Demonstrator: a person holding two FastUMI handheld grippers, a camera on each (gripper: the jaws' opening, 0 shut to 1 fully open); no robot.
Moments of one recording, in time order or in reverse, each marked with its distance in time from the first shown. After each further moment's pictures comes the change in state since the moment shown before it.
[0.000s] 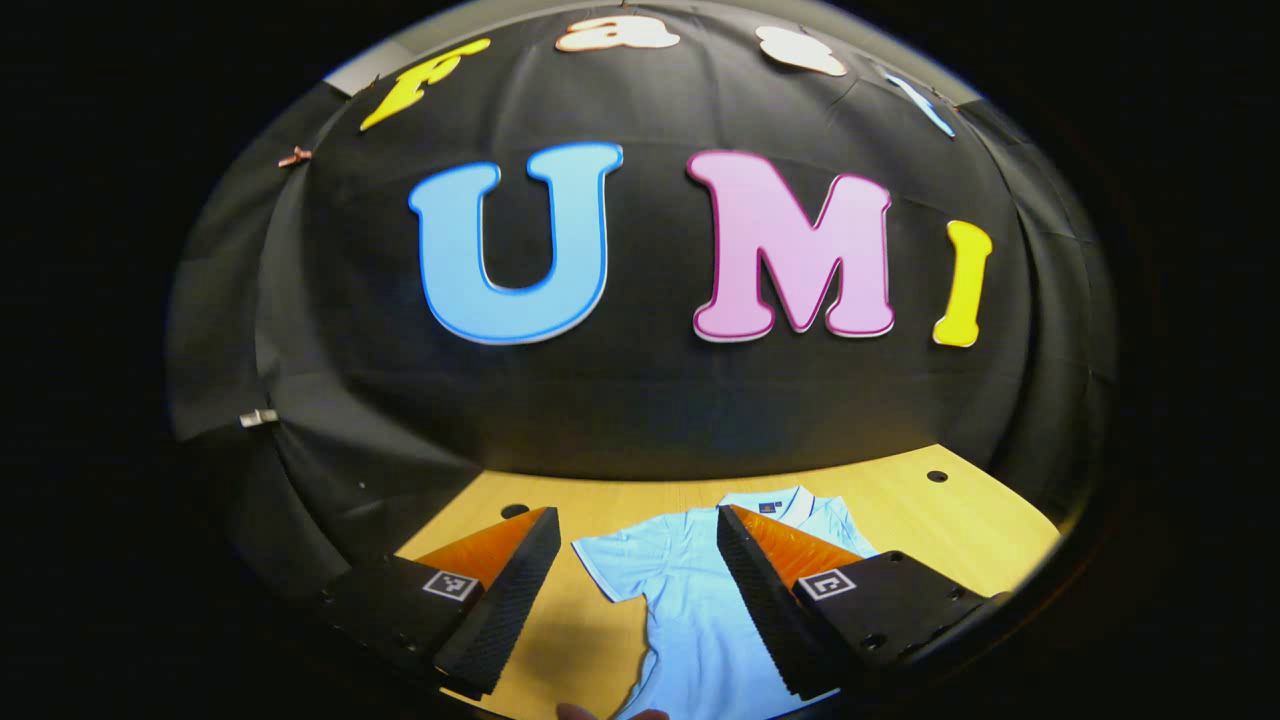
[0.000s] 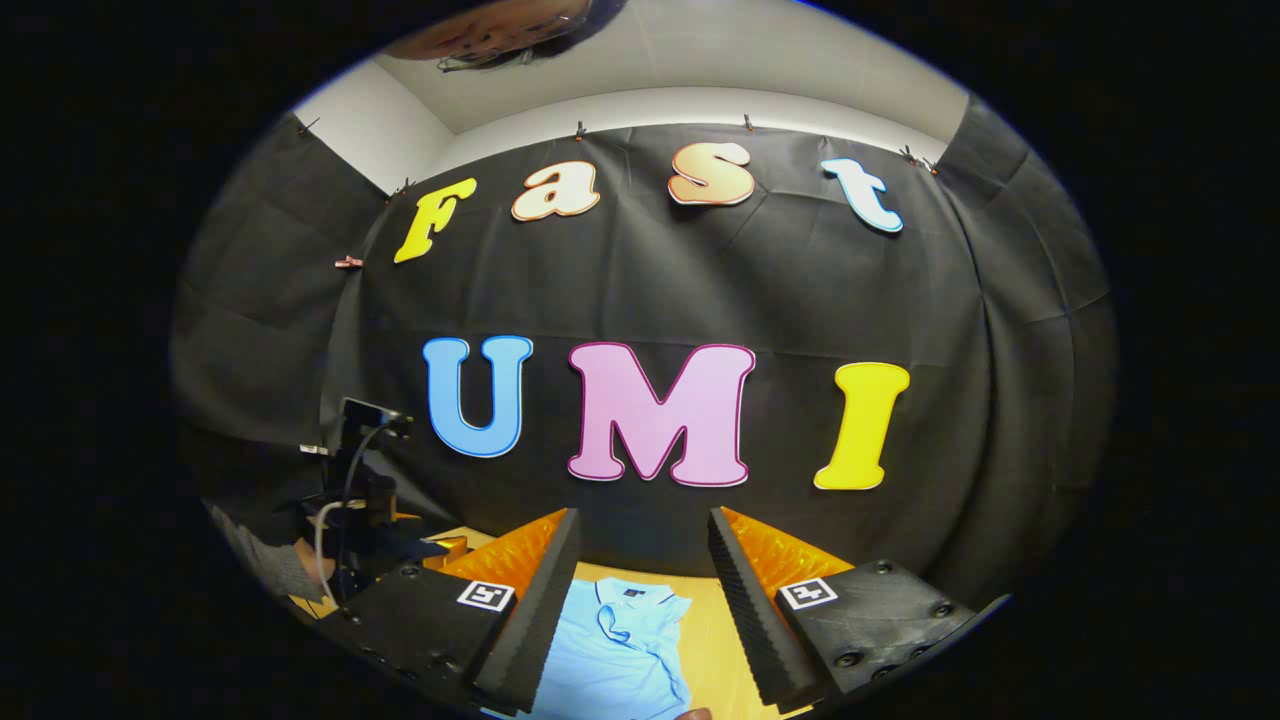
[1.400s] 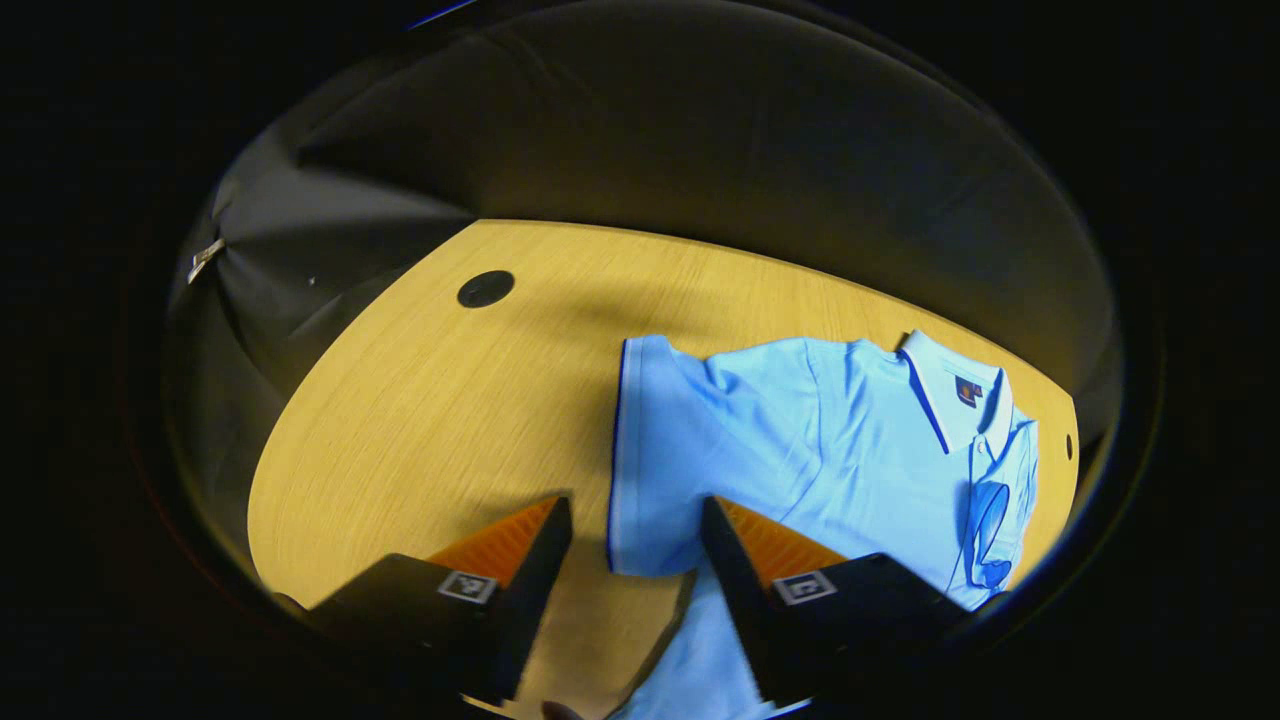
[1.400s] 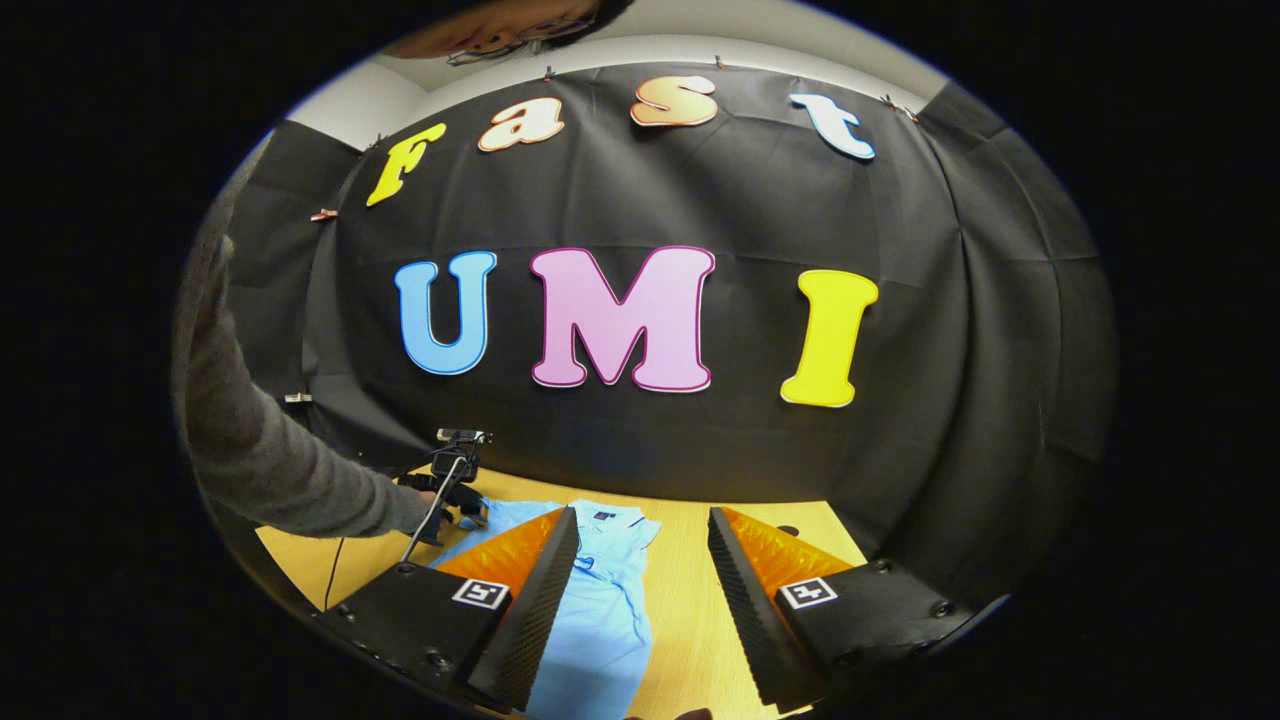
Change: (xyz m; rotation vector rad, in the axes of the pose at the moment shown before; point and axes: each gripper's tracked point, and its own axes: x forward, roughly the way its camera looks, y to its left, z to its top) left arm 0.217 0.047 -0.200 -0.156 0.668 0.179; right arm -0.023 -0.059 -0.090 0.036 0.238 -0.045
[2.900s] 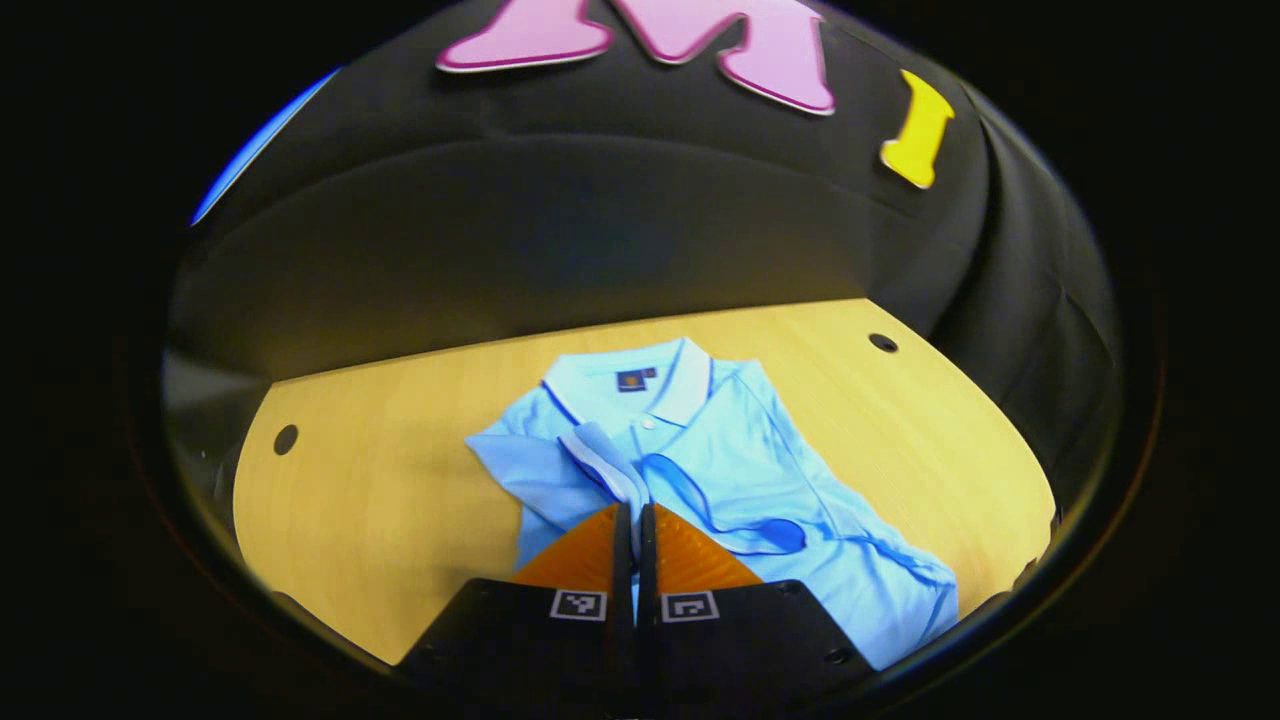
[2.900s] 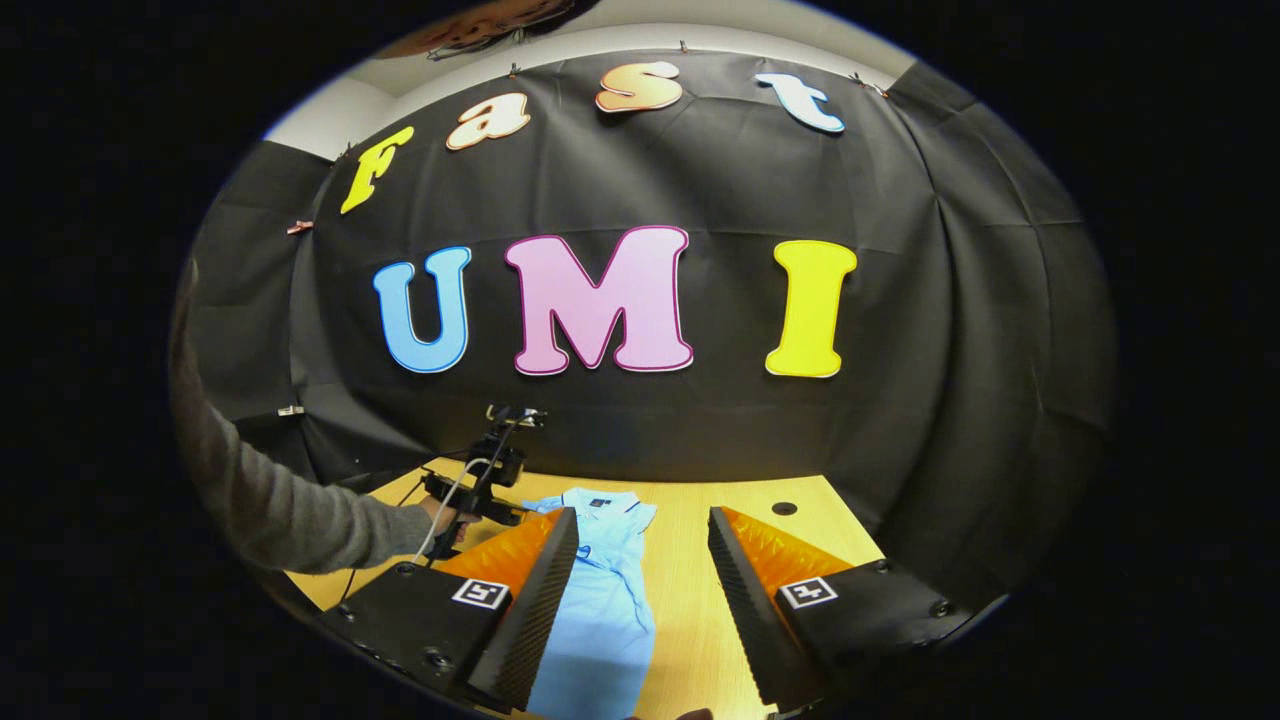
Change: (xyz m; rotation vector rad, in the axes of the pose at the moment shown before) left arm -0.112 -0.209 -0.040 0.462 -0.197 -0.443; right arm -0.003 -0.017 -0.015 0.054 0.034 -0.030
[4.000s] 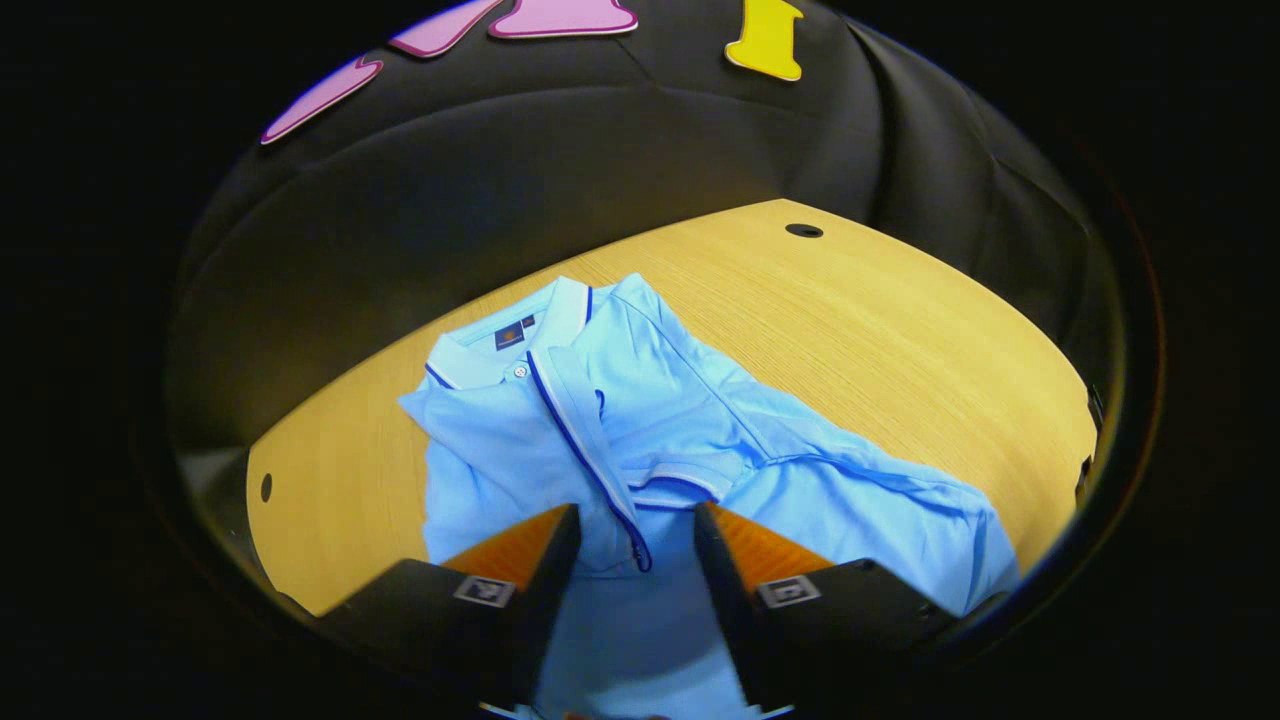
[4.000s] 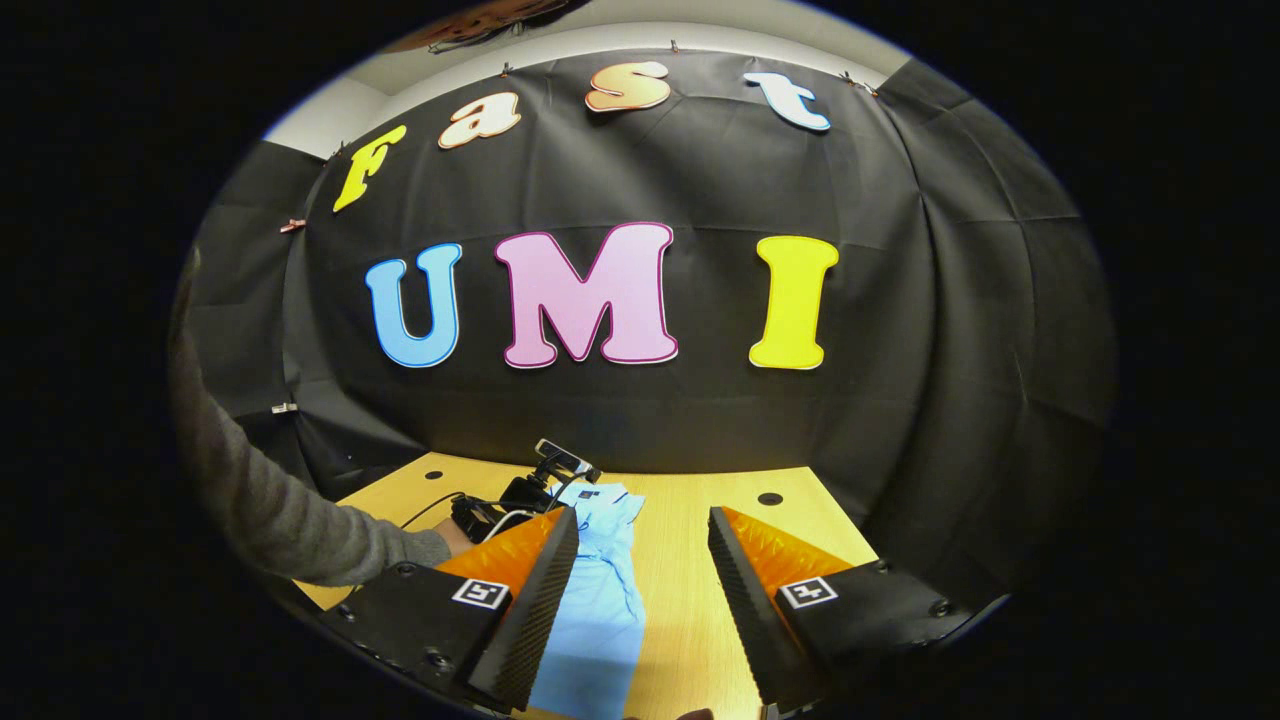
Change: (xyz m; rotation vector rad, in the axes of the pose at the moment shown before) left arm 0.018 -0.055 -0.051 0.282 0.080 0.000; right arm -0.017 -0.007 -0.005 0.006 0.007 -0.026
